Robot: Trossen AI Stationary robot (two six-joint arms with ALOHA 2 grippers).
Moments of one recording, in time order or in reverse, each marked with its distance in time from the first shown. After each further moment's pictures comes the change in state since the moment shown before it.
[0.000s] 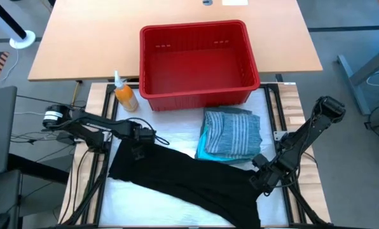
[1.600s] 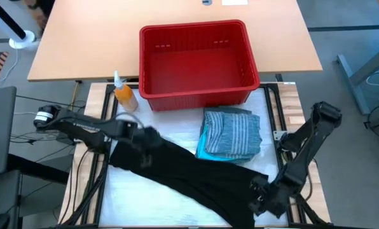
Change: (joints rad) left arm -0.293 -0.210 0.140 0.376 0.287 0.128; right arm 0.153 0.231 0.289 0.281 -0.016 0.281
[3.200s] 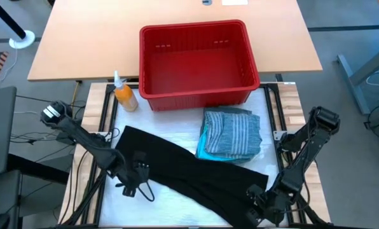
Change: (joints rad) left arm -0.441 0.164 0.001 -0.099 -0.218 -0.172; right arm 0.006 0.004 -0.001 0.139 -0.016 -0.180
